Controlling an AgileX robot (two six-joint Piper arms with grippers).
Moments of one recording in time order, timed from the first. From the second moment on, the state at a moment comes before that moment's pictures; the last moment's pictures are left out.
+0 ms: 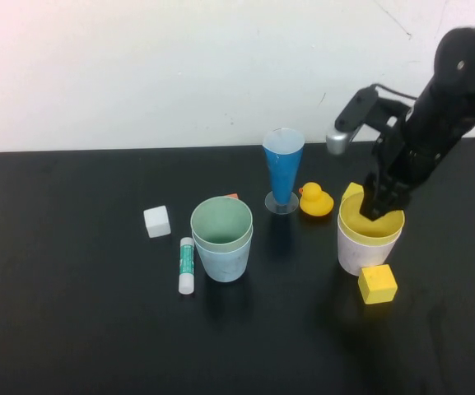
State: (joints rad) right arm 0.30 2.06 -1.73 0.20 1.08 -0.78; left arm -0.35 0.35 -0.53 0.01 0.50 0.28
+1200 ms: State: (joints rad) right arm 0.61 2.20 -2.17 0.20 1.16 -0.82; left arm -0.35 0.34 -0.43 0.19 0.56 -0.01
